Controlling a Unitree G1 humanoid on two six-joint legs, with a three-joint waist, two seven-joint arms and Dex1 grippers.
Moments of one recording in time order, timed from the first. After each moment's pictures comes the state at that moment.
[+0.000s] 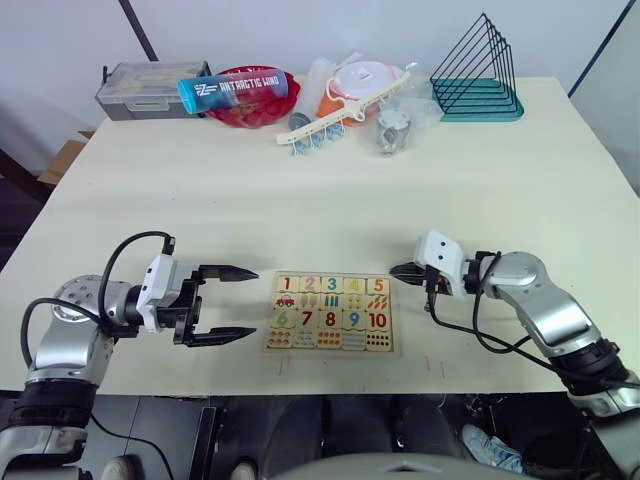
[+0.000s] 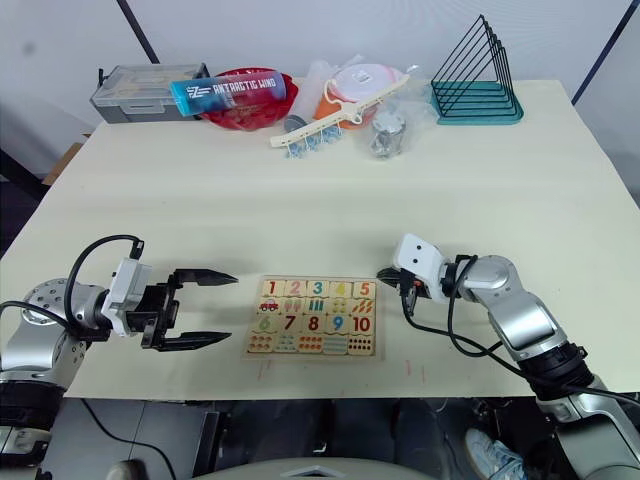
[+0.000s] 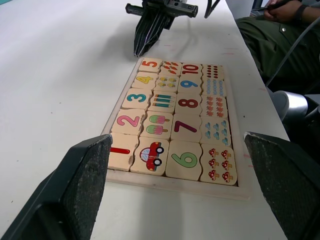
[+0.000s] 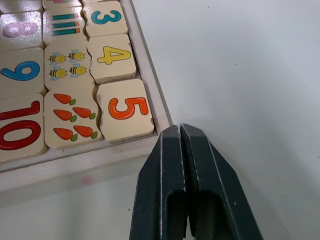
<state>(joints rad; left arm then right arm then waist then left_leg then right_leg) -0.13 0.87 0.10 0.18 -0.57 -0.14 -1.58 -0.39 -0.61 0.31 -0.14 0.14 0.39 0.93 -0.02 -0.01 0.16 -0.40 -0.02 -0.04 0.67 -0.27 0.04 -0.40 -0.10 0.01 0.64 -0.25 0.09</state>
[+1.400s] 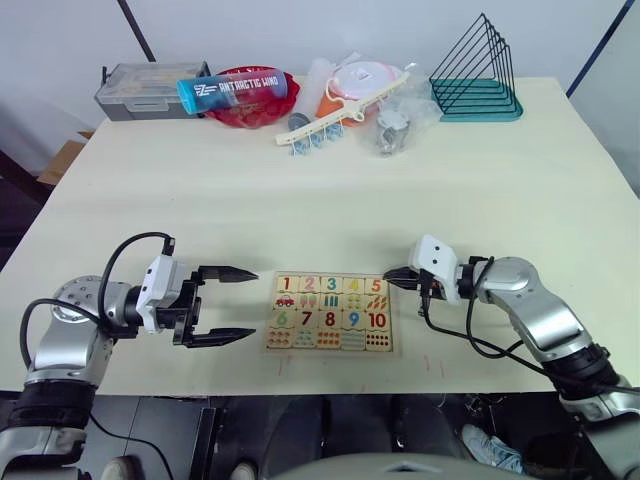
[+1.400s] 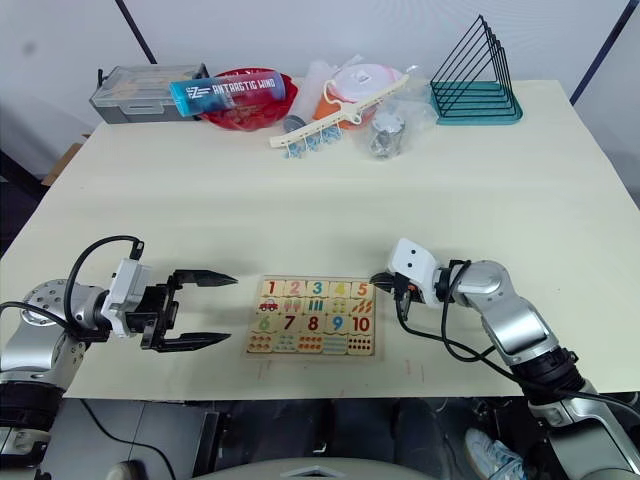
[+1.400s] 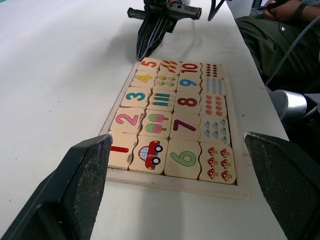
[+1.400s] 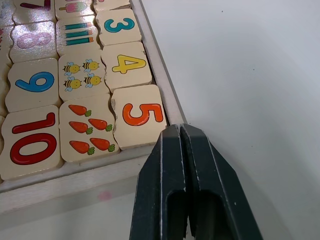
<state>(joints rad) -0.12 0.87 0.10 0.18 -0.57 -0.14 -1.58 -0.37 -0.57 0.31 -0.14 0.13 0.40 0.94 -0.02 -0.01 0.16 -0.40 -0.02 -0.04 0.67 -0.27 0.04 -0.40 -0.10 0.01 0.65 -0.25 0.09</state>
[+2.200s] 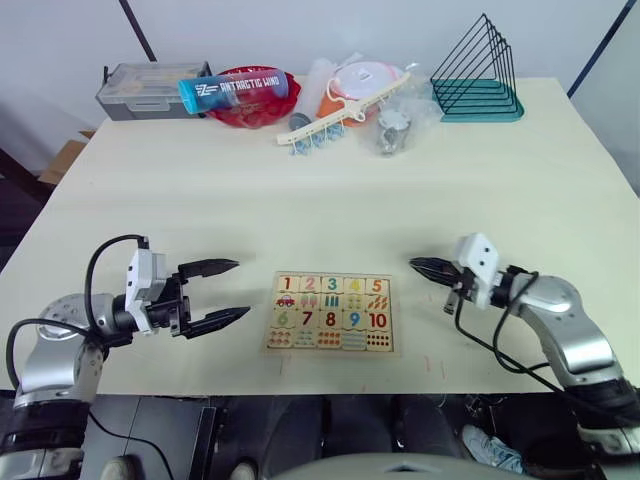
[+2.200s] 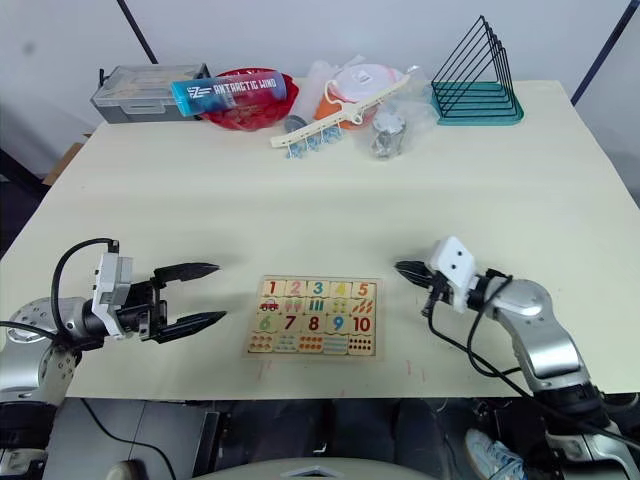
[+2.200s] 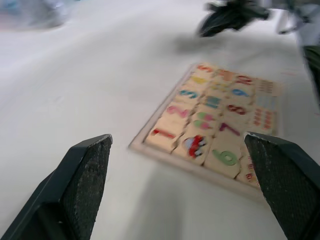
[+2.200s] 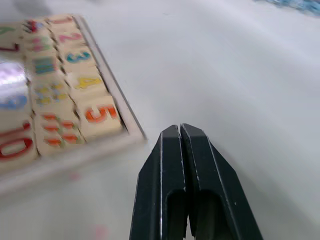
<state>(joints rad) 0.01 0.79 0.26 0.12 -0.58 0.02 -1.33 -0.10 -0.56 0.02 -0.18 0.24 0.18 0.88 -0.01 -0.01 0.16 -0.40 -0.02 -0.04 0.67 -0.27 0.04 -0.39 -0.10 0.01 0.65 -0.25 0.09</state>
